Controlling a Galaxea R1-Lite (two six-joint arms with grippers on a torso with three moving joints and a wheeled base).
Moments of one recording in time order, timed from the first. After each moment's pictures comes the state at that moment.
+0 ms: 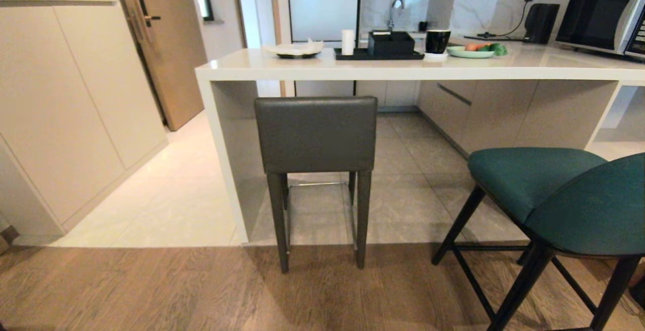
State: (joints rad) left arm 0.00 0.00 0.00 -0.11 -0.05 0.06; right arm 0.00 0.00 0.00 0.00 0.00 0.00
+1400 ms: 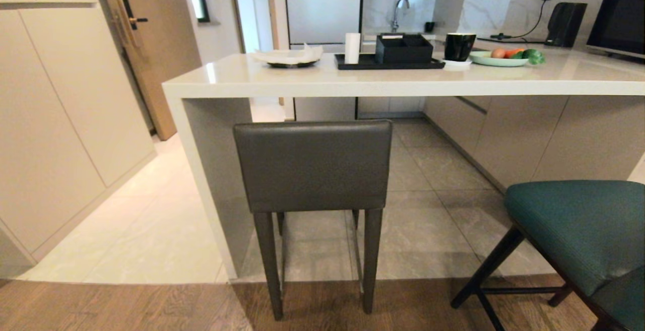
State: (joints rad) left arm 0.00 0.00 0.00 -0.11 -0.05 0.06; right arm 0.00 0.00 0.00 0.00 0.00 0.00
